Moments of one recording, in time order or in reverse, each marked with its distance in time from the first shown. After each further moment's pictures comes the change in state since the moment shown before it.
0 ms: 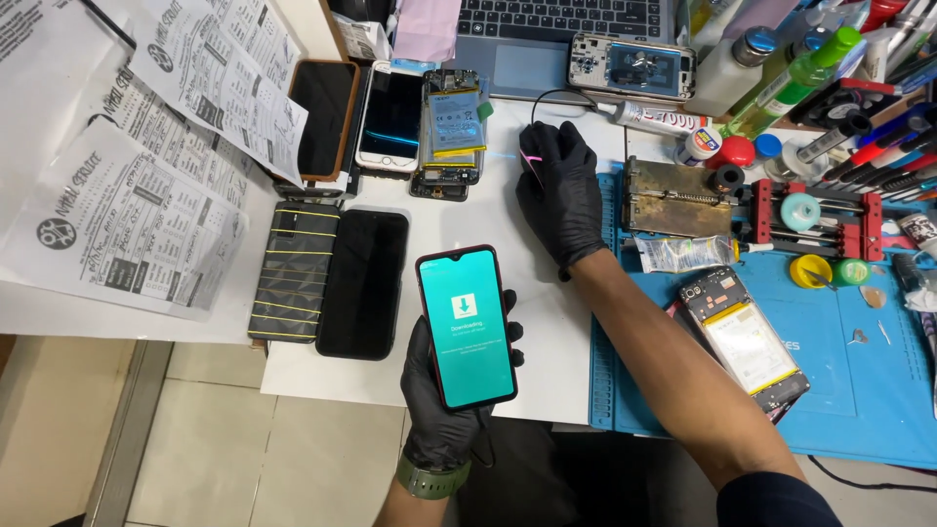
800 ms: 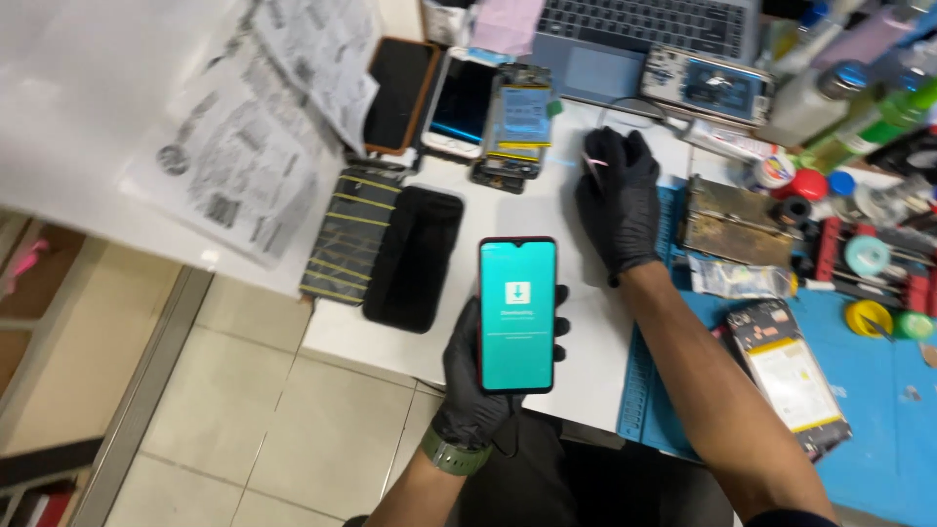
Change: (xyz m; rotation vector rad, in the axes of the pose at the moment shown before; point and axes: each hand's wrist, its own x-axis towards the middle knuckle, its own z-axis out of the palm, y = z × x) left_hand 0.010 0.000 -0.004 -0.194 0.086 -0.025; right_hand 0.006 0.016 0.009 -0.042 -0.075 0.041
